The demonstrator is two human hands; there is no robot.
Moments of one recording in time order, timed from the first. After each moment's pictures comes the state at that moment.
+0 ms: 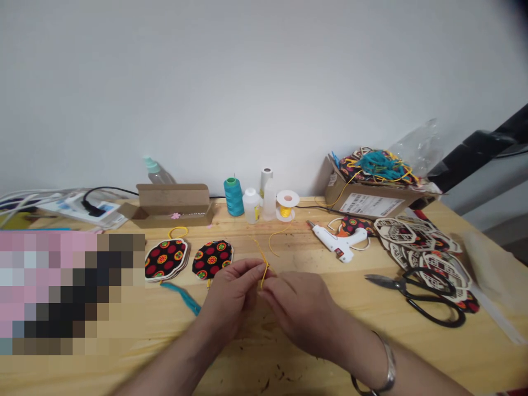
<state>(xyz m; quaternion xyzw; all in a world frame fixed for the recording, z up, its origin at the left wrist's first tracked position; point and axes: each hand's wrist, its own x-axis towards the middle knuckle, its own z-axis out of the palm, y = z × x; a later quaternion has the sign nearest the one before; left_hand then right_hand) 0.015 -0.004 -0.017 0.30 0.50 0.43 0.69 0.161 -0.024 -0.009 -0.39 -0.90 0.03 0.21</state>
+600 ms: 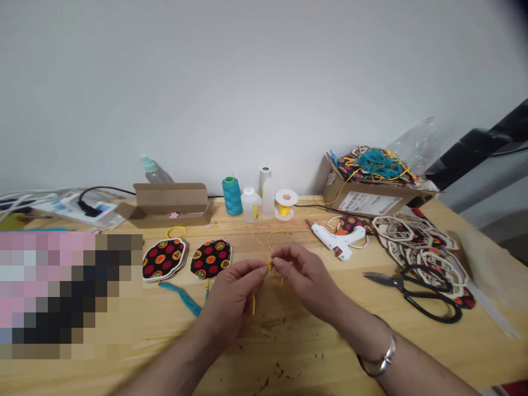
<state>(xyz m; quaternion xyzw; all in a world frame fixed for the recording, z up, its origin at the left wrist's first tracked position) 0.018 -0.008 -0.015 0.32 0.48 0.44 0.69 0.165 -0.003 -0.010 -0.49 -0.64 0.43 0.40</state>
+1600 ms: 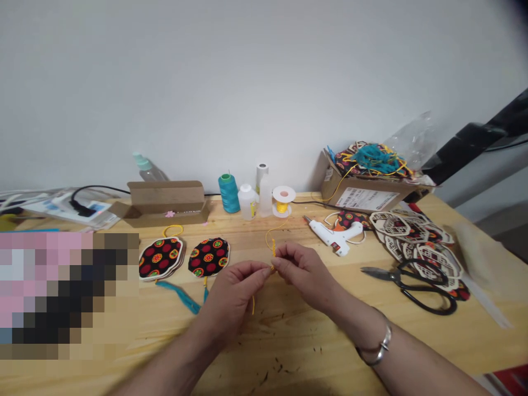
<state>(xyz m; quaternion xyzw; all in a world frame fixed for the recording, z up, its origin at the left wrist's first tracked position) 0.017 -0.011 -0.008 0.42 0.52 0.38 0.64 0.166 0.004 -0.010 -0.50 -0.60 0.50 0.37</state>
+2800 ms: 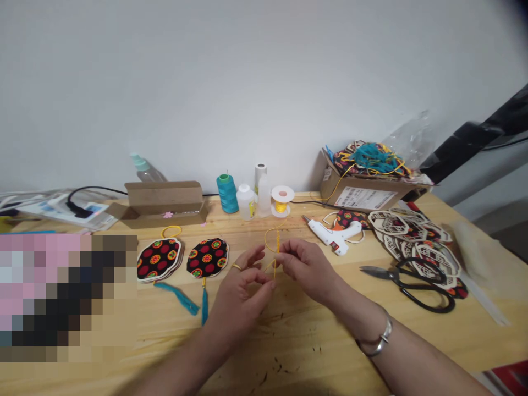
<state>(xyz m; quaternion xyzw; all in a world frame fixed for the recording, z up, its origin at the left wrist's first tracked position) 0.018 -0.015 -0.017 0.63 0.52 0.37 0.44 0.172 0.011 -0.010 -0.53 -0.60 0.48 0.36</state>
